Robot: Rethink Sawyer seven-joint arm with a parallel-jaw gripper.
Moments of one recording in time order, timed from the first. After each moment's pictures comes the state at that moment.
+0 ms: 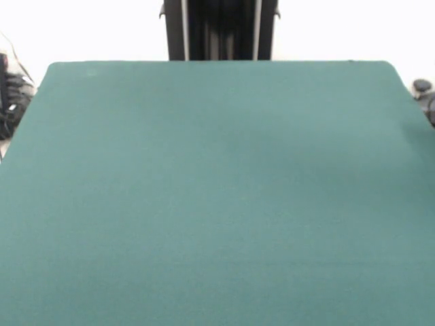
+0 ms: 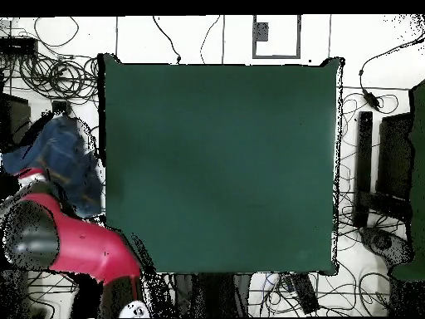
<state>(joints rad) 0.19 -1.01 0.27 2.07 0.84 0.18 2.59</state>
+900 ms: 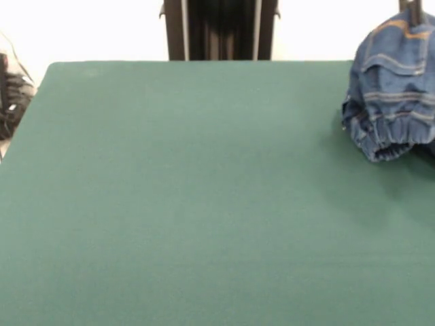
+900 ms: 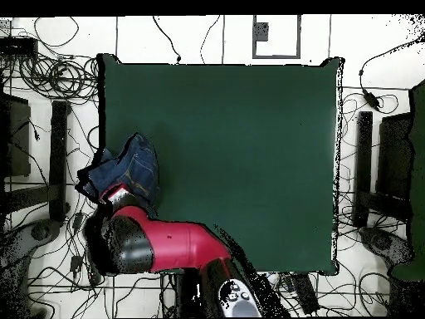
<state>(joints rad) -0.22 -0.99 0.41 2.21 0.14 0.12 2.59</state>
